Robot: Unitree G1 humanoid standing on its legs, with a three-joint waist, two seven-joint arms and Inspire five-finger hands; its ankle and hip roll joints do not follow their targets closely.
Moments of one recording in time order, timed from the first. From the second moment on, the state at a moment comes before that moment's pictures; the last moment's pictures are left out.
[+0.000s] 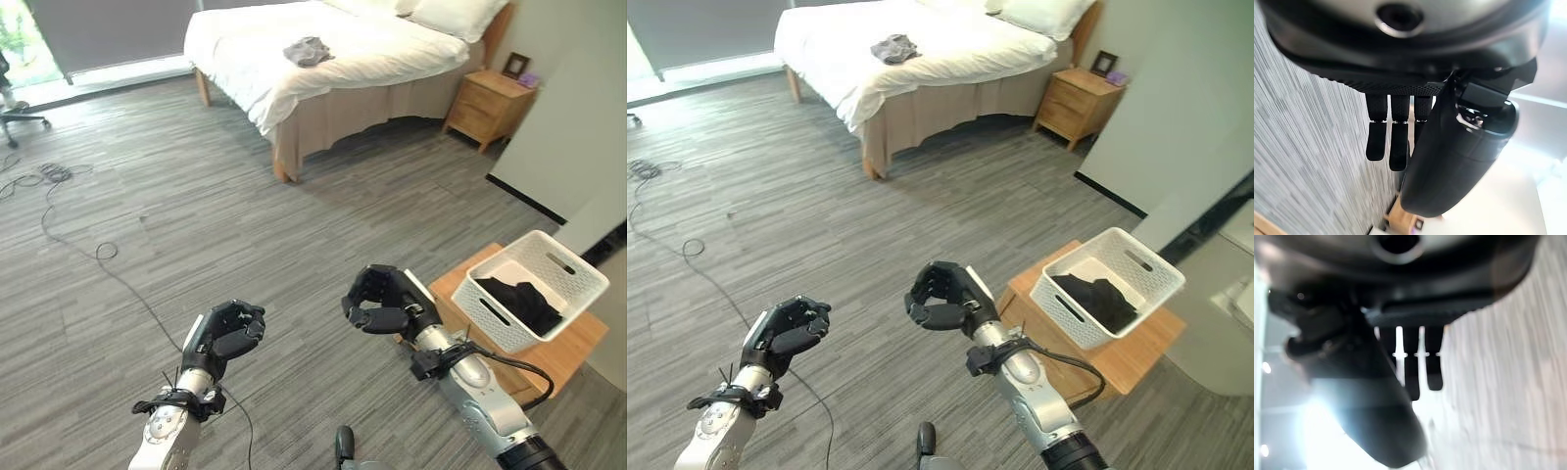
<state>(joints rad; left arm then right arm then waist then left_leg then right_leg) 0.22 0.39 -0.11 0.09 -0.56 -0.16 -0.06 -0.09 -0.48 0.40 0.06 0.52 -0.14 0.11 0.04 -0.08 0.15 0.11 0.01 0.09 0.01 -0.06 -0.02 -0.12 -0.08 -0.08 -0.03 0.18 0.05</state>
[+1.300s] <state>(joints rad) -0.22 0.36 -0.33 0.26 -0.59 -0.22 0.08 -0.16 -0.49 0.22 0.18 0.49 -0.21 -0.09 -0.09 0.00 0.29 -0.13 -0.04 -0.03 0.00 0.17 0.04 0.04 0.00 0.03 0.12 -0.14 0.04</state>
